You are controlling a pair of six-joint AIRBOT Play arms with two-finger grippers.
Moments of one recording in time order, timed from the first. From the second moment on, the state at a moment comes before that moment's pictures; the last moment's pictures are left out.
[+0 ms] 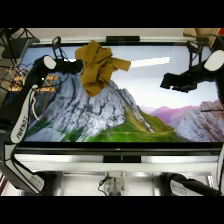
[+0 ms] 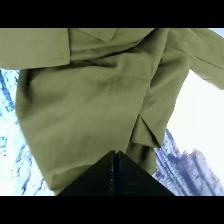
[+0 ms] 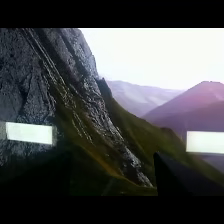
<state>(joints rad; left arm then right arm) -0.16 -1.85 1.84 1.17 -0.80 -1.60 0.01 -1.32 1.52 -1.36 1.37 1.61</state>
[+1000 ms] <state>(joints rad) -0.17 -1.89 1.84 1.04 -0.88 -1.61 0.01 -1.27 1.56 -1.33 1.38 1.62</state>
